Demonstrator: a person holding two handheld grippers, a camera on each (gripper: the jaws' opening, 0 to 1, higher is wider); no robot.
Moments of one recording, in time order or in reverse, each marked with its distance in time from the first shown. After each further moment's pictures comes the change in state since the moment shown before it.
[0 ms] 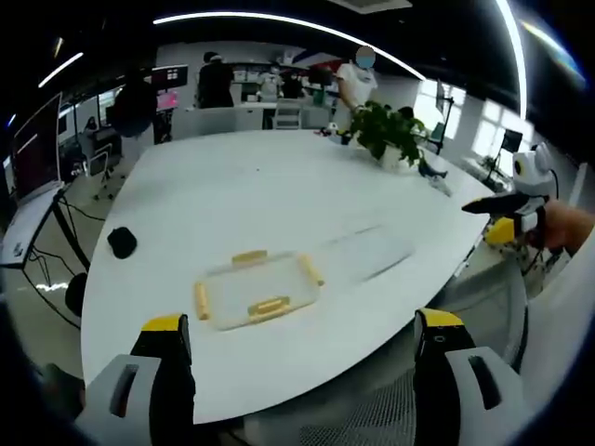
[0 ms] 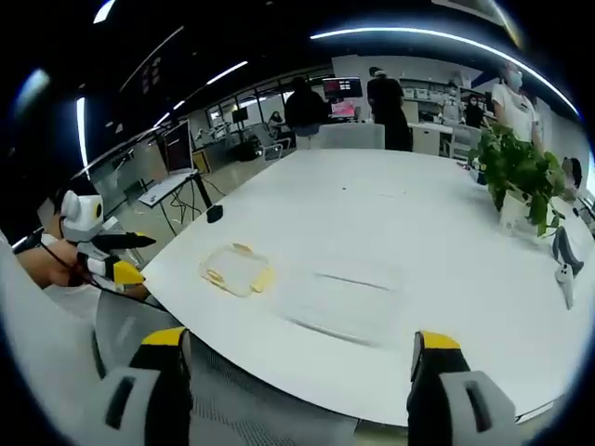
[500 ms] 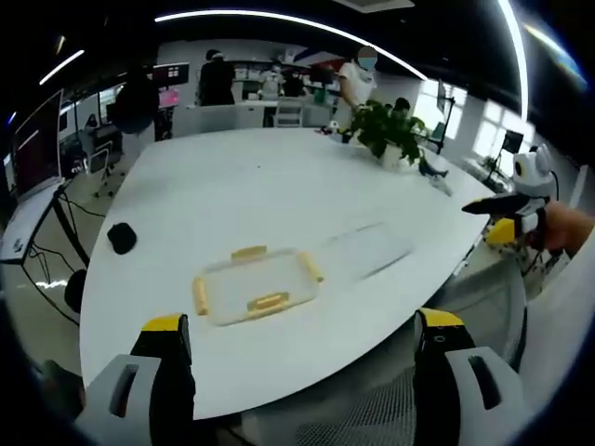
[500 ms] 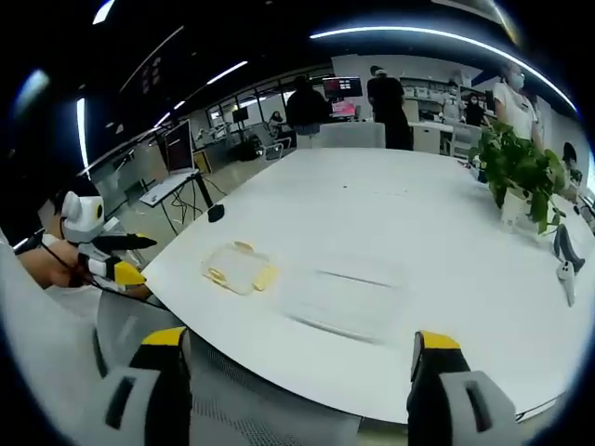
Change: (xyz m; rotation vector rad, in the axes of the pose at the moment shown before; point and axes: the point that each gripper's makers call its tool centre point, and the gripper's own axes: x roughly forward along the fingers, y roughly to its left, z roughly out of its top) left arm -0.002 -0.001 -0.005 -0.008 0.009 0.000; right arm 0.000 0.003 -0.004 0.009 0.000 0.011
